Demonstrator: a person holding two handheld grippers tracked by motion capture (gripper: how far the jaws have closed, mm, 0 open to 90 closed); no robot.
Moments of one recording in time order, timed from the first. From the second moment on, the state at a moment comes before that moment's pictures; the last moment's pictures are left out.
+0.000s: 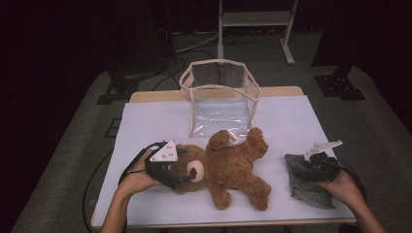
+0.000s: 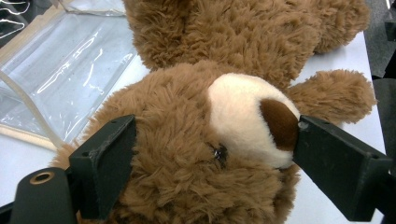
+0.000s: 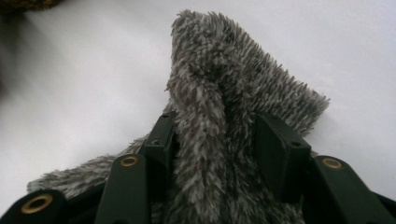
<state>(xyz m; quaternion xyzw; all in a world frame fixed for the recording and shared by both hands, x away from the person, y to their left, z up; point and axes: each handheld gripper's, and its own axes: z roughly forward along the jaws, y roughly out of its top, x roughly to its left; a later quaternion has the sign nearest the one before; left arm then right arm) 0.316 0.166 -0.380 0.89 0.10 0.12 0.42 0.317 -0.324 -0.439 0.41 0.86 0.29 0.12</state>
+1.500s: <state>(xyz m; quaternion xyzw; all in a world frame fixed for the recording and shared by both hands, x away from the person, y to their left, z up) 0.316 0.166 -0.387 0.90 0.10 0.10 0.41 0.297 -0.210 -0.401 0.20 0.89 0.42 0.05</state>
